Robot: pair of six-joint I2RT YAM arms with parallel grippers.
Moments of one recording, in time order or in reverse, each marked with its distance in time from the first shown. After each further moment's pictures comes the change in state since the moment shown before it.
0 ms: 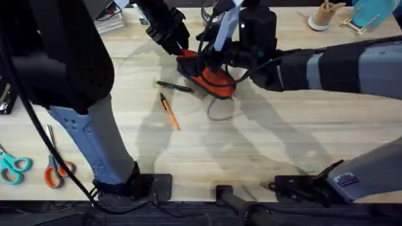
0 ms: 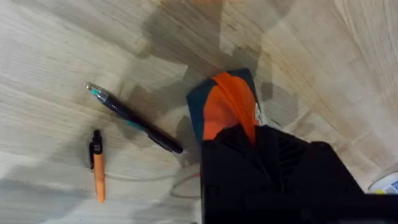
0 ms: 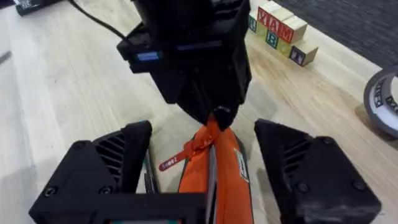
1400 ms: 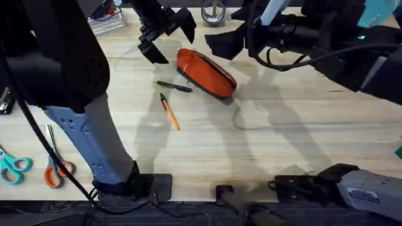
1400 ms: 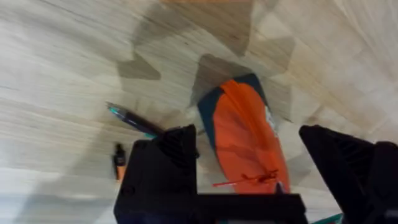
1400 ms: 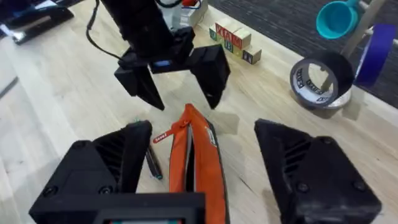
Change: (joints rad) left arm 0.043 0.000 0.000 -0.017 0.013 0.152; right arm -0.134 -0.435 0.000 -0.460 0.000 0.003
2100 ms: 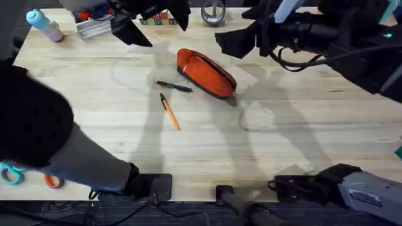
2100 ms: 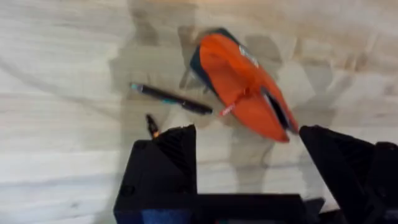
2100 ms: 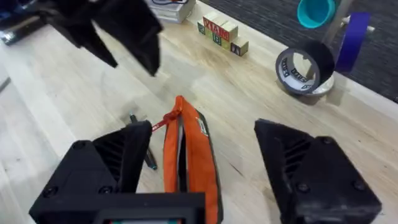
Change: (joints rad) left arm 0.021 -0.296 0.004 -0.166 -0.006 0.369; right arm -0.045 -0.070 0.000 -0.093 0.000 -0.007
